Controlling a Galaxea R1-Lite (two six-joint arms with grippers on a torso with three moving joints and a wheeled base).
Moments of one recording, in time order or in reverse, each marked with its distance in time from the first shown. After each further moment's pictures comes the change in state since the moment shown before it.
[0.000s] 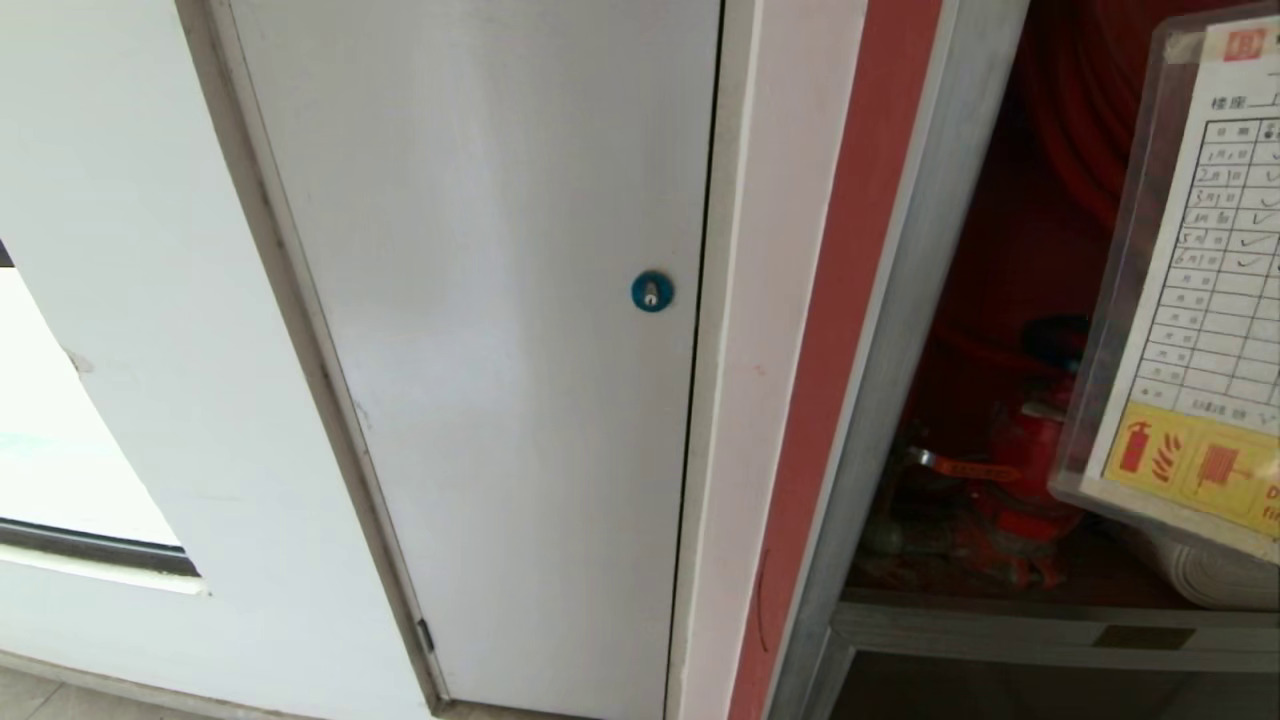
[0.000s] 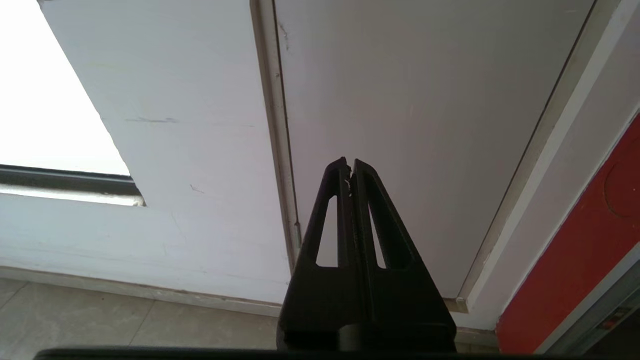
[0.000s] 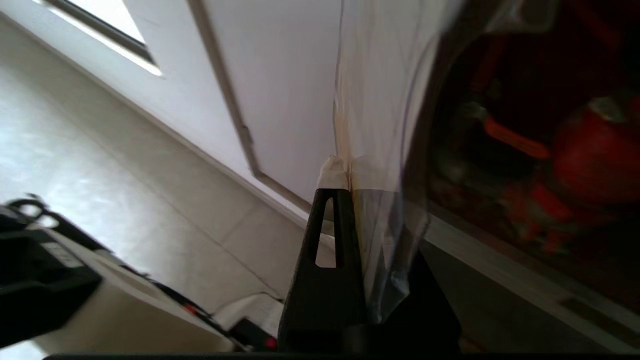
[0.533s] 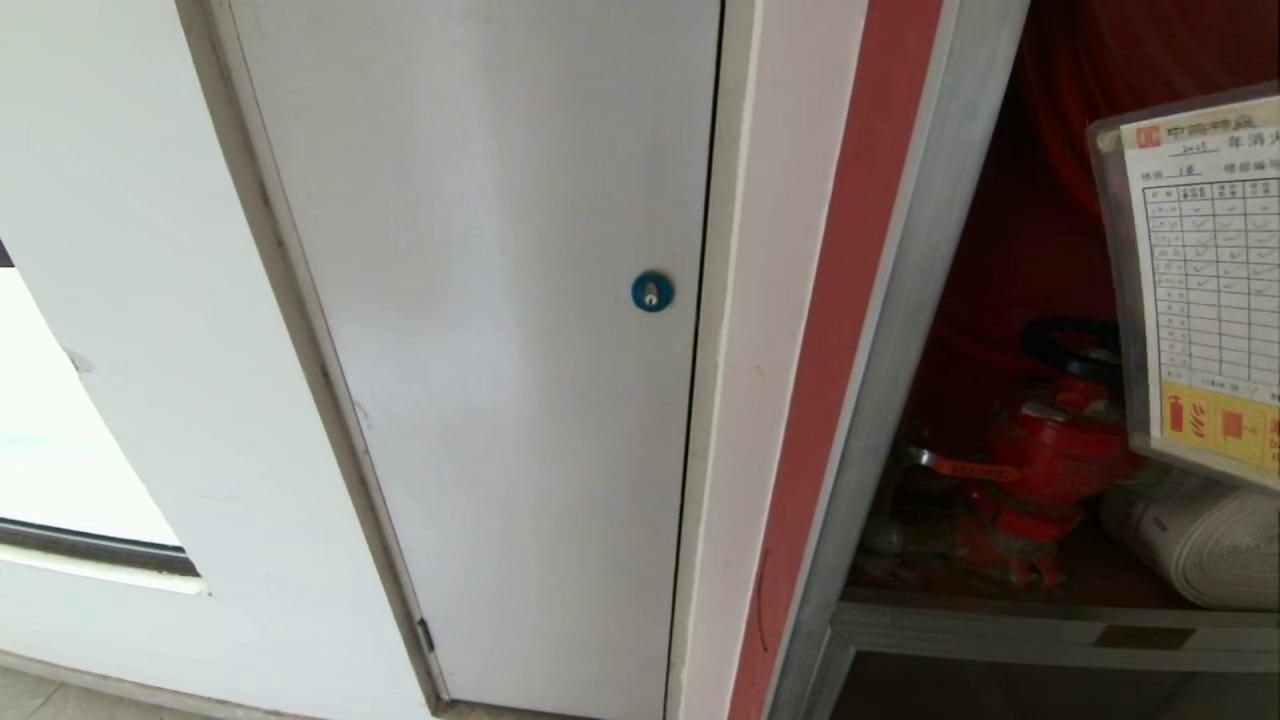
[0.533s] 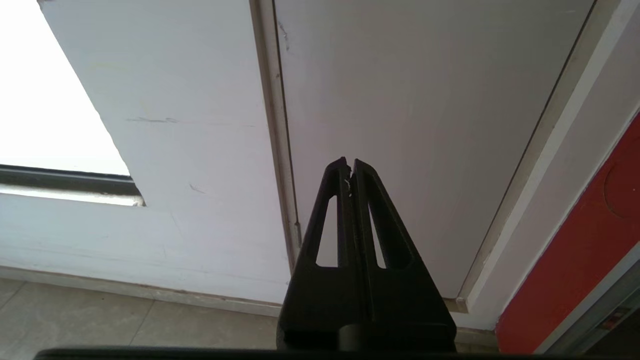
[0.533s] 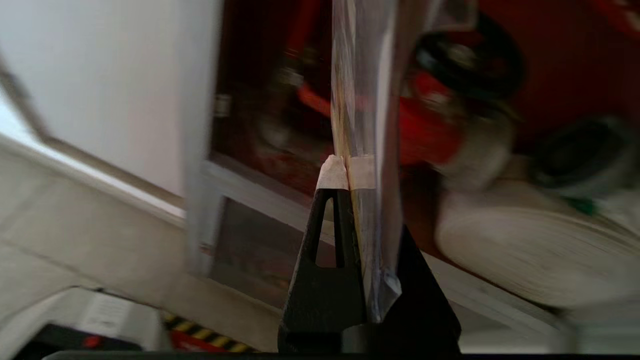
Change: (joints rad) left arm 0.000 0.000 0.000 0.000 0.000 0.000; right arm -0.315 0.092 -0.018 0.022 -0.139 -0.345
